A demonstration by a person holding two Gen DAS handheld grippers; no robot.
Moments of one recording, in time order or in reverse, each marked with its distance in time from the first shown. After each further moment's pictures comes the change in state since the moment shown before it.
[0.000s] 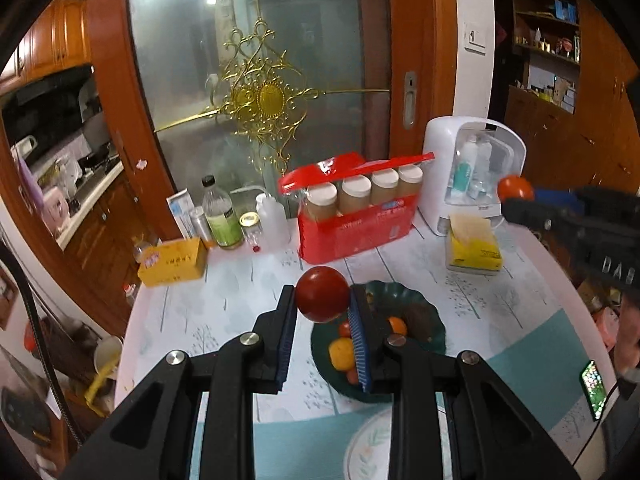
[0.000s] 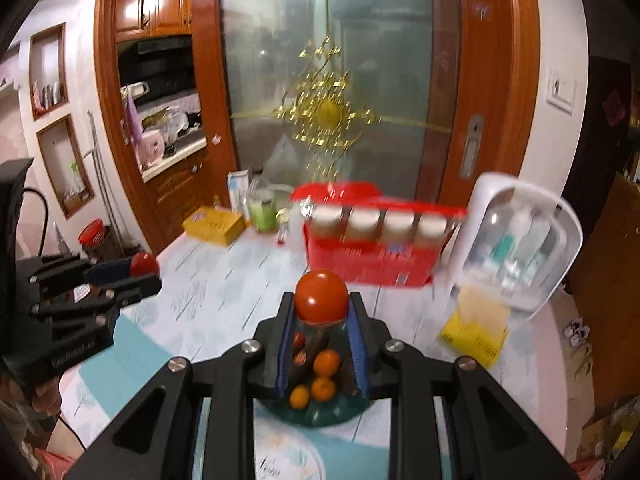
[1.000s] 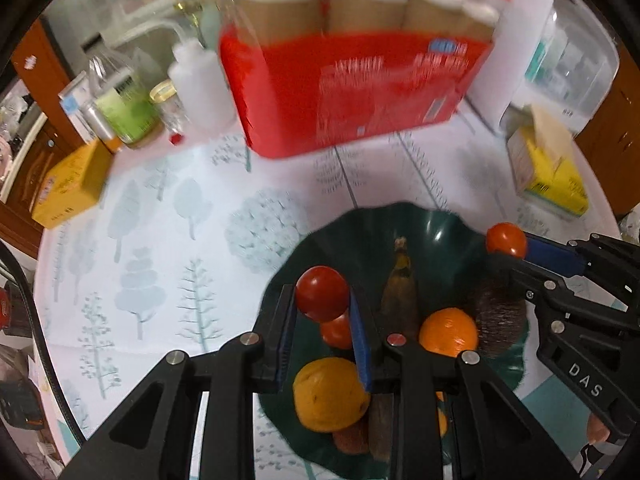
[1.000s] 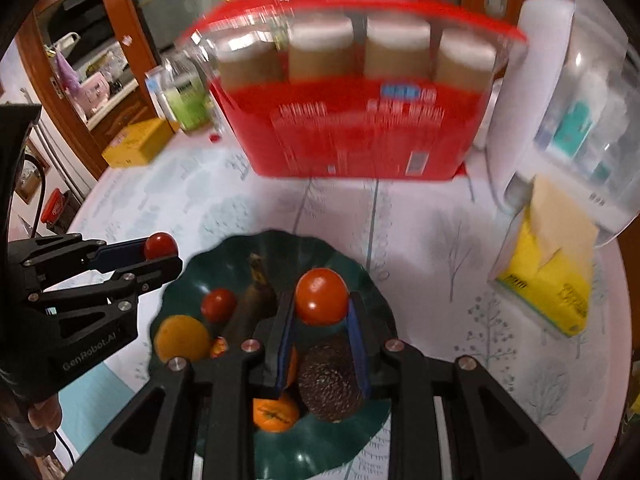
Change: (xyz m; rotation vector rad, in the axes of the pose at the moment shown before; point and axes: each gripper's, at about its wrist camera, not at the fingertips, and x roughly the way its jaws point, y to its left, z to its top) left arm 0.305 -0.031 -0.055 -0.025 0.429 -0.067; right arm 0.257 -0.056 -0.096 0.124 0.387 0.001
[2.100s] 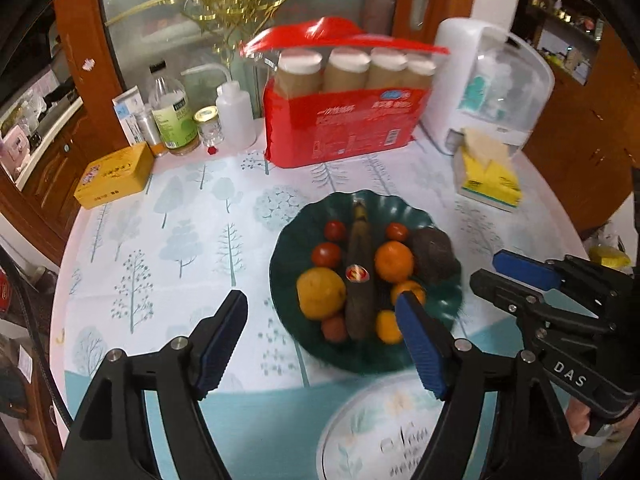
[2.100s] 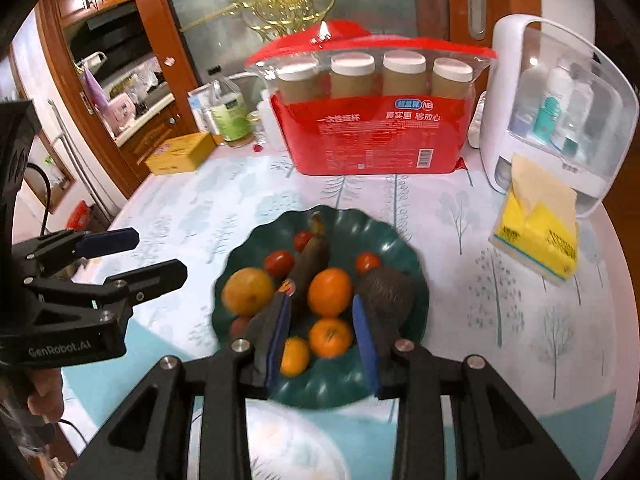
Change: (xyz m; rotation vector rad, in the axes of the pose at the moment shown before) left arm -0.153 0.006 -0.101 -0.016 -0.181 -0.042; right arm -0.105 0.039 -0.076 0.025 -0.144 0.072
